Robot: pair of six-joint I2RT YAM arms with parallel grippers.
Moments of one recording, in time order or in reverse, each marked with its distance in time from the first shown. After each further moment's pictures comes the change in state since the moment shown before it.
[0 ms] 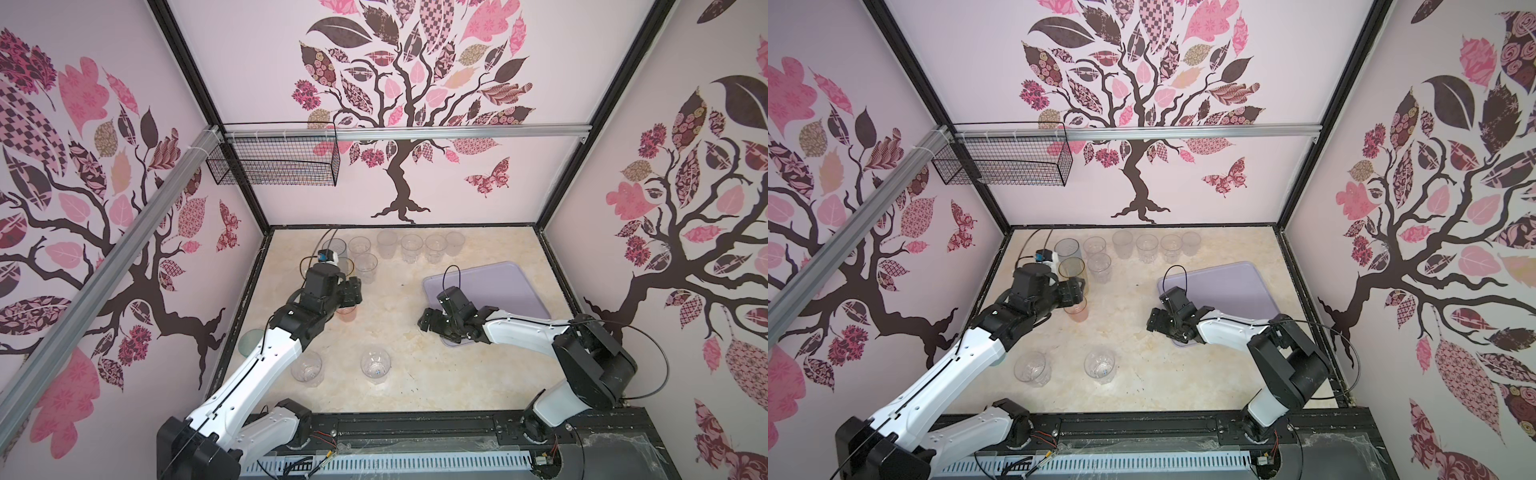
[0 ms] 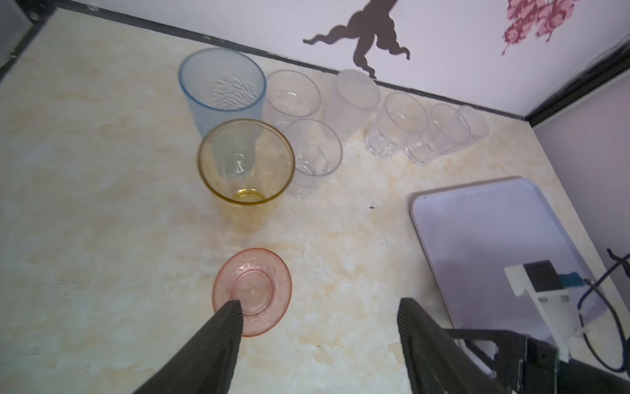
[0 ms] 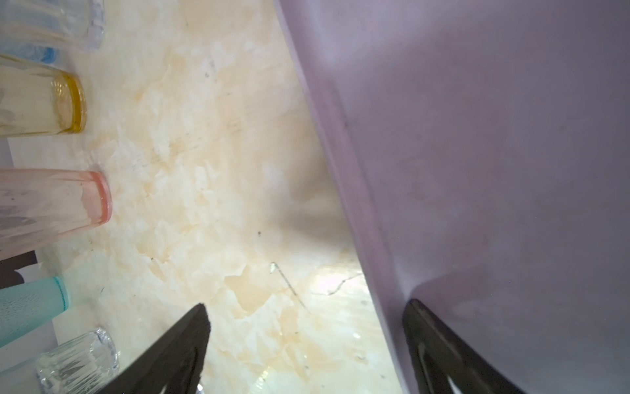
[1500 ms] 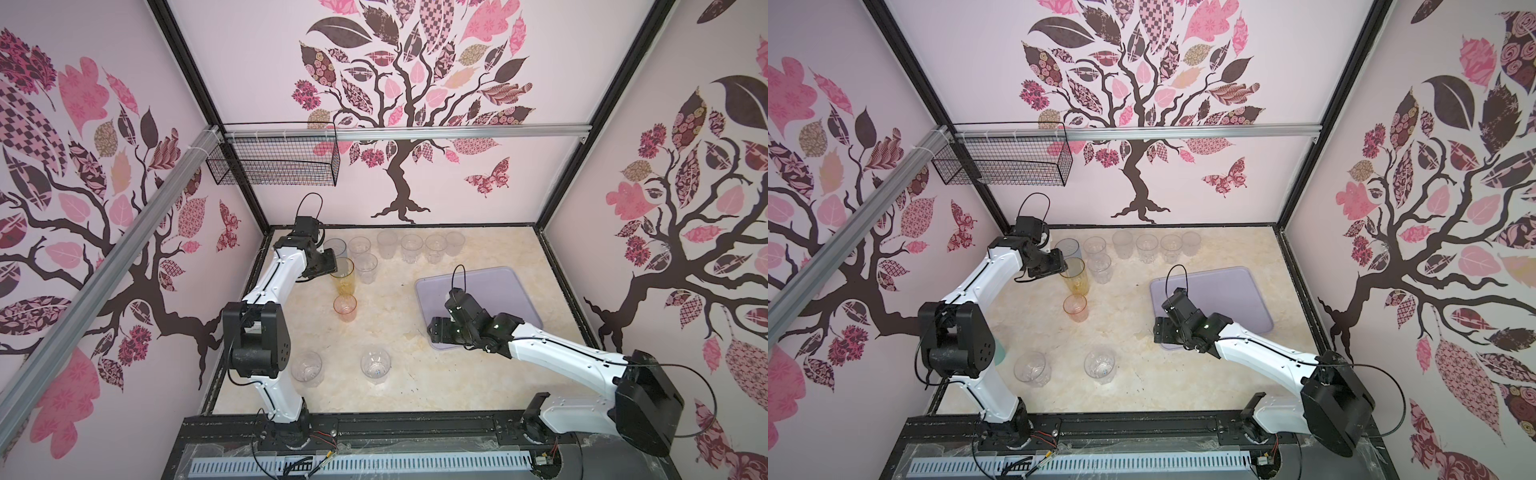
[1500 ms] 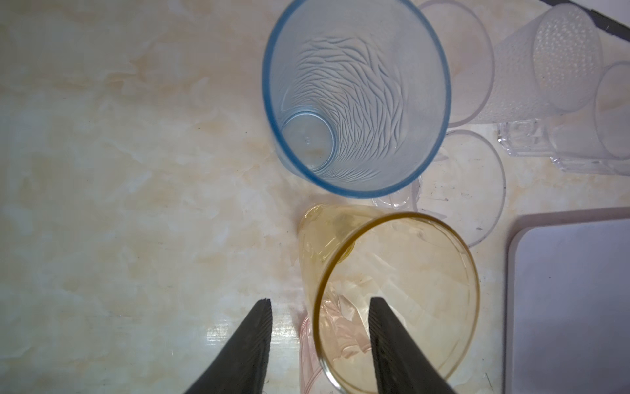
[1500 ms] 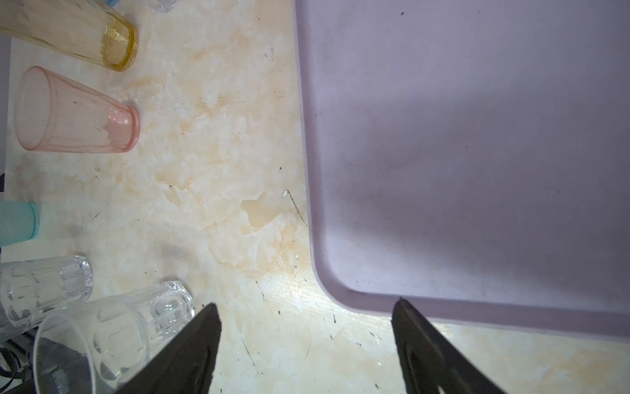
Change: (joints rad) left arm 0.338 0.756 0.605 -0.355 0.252 0.185; right arm 0.069 -0.326 -0.030 -0.280 0.145 -0.187
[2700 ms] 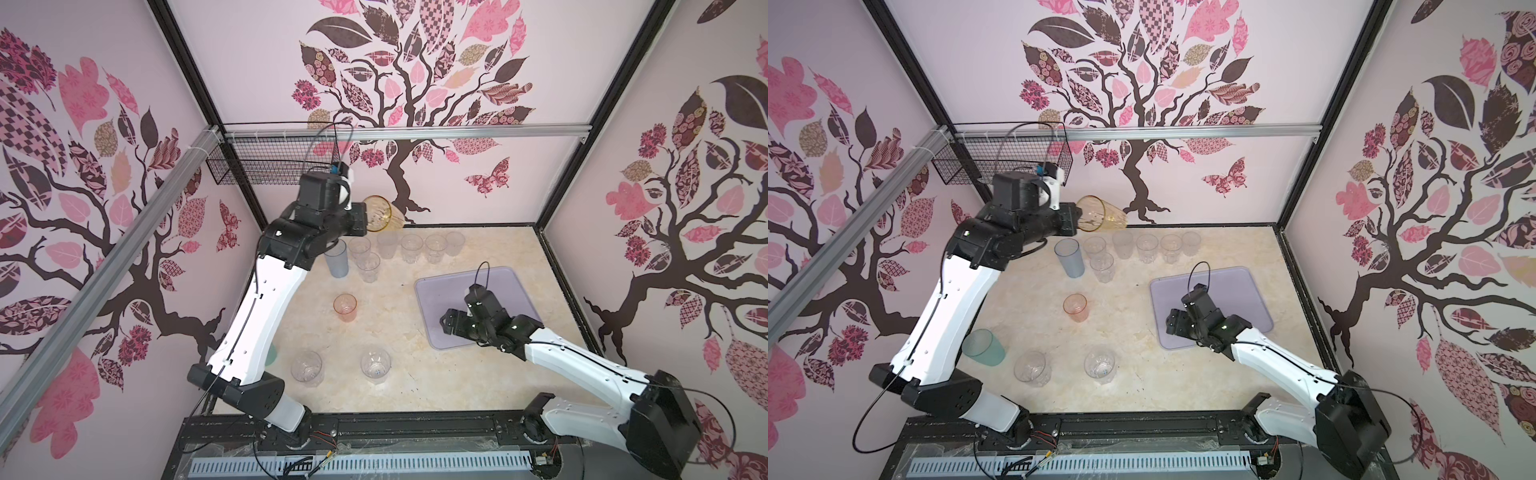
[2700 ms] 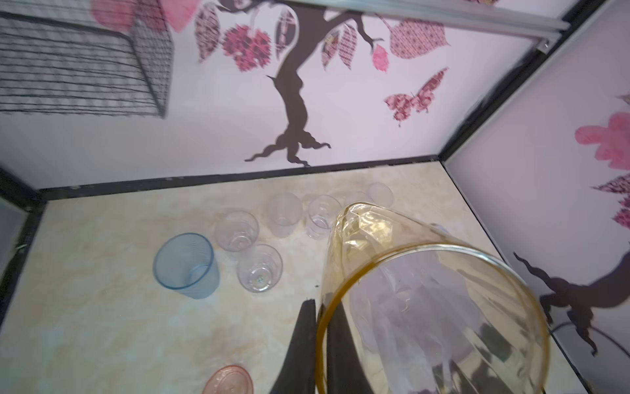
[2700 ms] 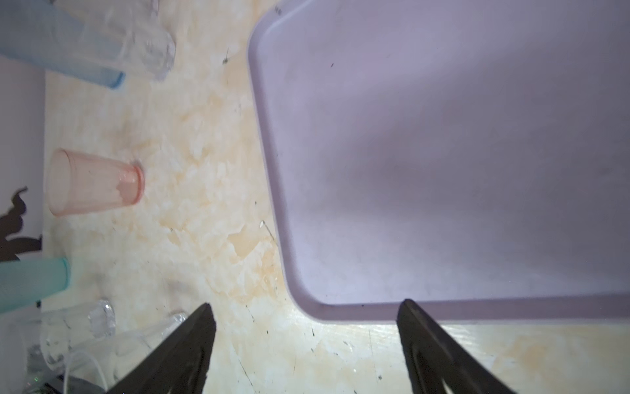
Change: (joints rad) left arm -0.425 -0.195 0.506 -0.134 -0.146 -0.005; right arm -0.205 -0.152 -0.073 0.024 -0.039 0.050
